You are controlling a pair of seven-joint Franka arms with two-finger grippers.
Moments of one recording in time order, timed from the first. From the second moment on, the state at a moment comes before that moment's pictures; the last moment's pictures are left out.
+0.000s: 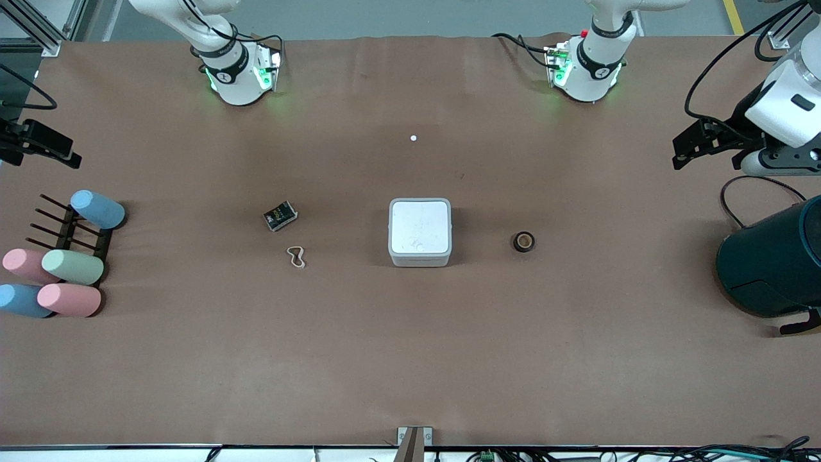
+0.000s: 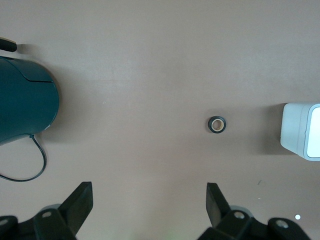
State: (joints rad) left arm -0.08 -0.02 -0.06 -1.57 0.00 1.55 -0.11; right arm 0.07 0.04 -0.13 -1.43 0.02 1.42 0.01
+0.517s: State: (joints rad) left arm -0.12 0.00 -0.12 -1.57 0.00 1.53 -0.12; right arm 0.10 0.06 -0.12 -1.61 0.02 1.63 0.06
